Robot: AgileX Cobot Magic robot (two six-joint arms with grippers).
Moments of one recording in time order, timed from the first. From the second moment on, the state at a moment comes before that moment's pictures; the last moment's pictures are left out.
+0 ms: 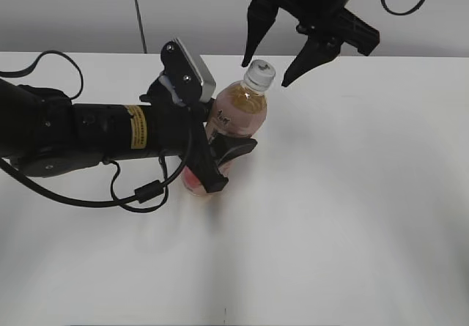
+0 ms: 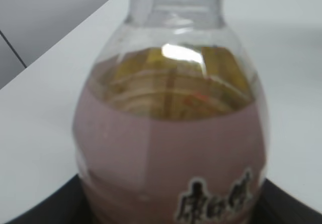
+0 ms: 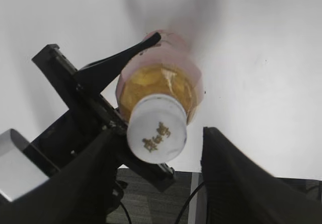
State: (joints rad) left arm -0.51 1.90 -0.86 0.80 -0.67 -0.31; right arm 0.51 1.87 -1.74 0.34 1.22 0.59
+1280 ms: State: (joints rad) left arm -0.51 1.90 -0.86 0.80 -0.67 -0.31; right arm 0.51 1.89 -1.74 0.35 1.18 0.57
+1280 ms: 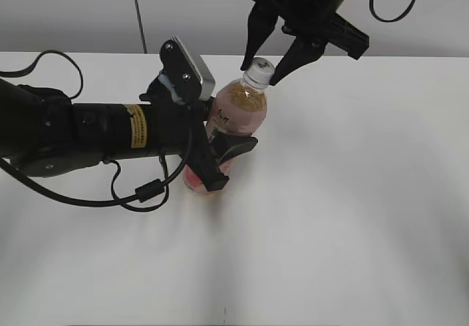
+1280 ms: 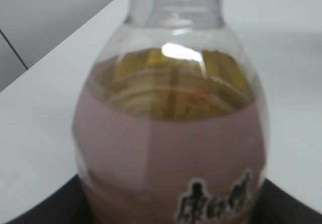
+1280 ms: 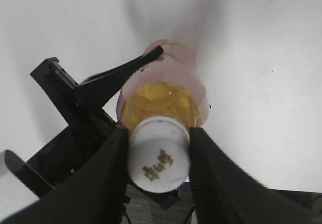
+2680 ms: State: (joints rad) left arm -0.51 1.90 -0.86 0.80 -0.67 -0.31; right arm 0.51 1.89 -1.74 0.39 1.16 -2.10
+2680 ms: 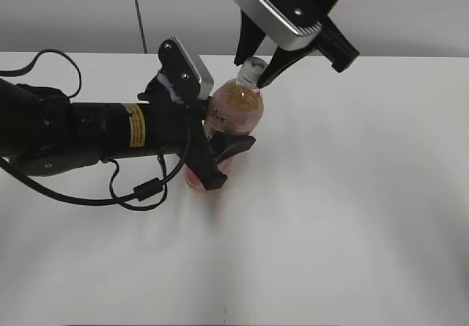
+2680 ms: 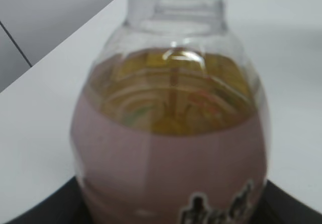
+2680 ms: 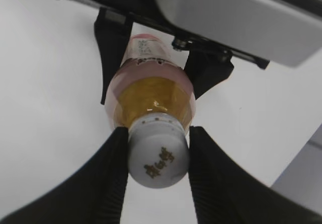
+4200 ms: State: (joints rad) left arm -0.51 1.89 -0.86 0.81 -0.65 -0.31; right arm 0.52 1.82 -1.74 0.42 1.15 -1.99
